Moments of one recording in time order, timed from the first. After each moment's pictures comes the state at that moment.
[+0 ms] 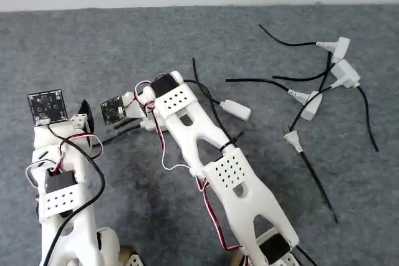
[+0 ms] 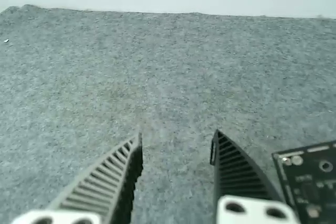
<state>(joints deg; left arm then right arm) -23.1 -44.4 73.9 12.1 1.3 -38.6 69.5 -67.9 86.7 72.1</state>
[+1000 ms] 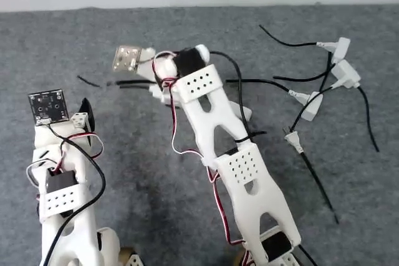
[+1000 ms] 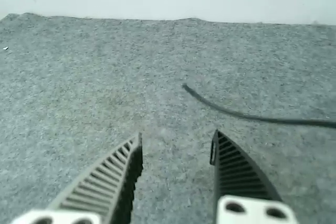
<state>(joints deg) -22.6 -44.4 73.9 10.9 1.3 -32.4 58.4 -83.0 100.7 50.2</state>
